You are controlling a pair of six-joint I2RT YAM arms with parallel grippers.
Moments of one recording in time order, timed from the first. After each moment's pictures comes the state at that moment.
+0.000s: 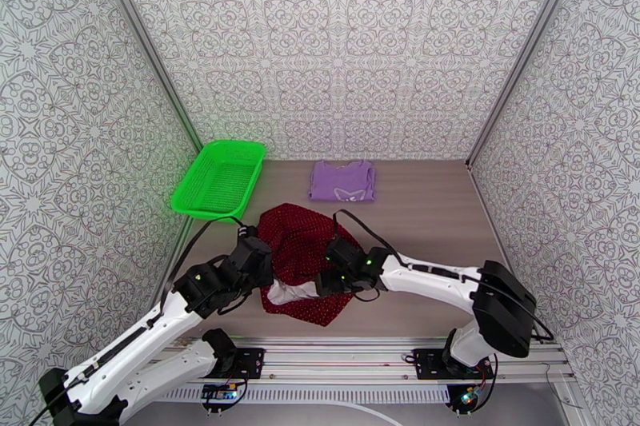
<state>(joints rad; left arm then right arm) -0.73 0.84 0.82 -0.97 -0.31 -0.83 1.02 1.61 1.04 -0.55 -0.07 0.85</state>
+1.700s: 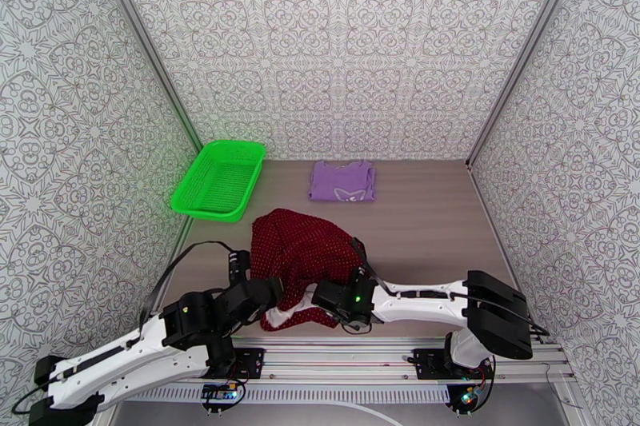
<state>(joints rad) -1.05 0.62 0.68 -1.10 -0.52 -1.16 1.27 1.59 0.95 -0.64 0.21 1.69</state>
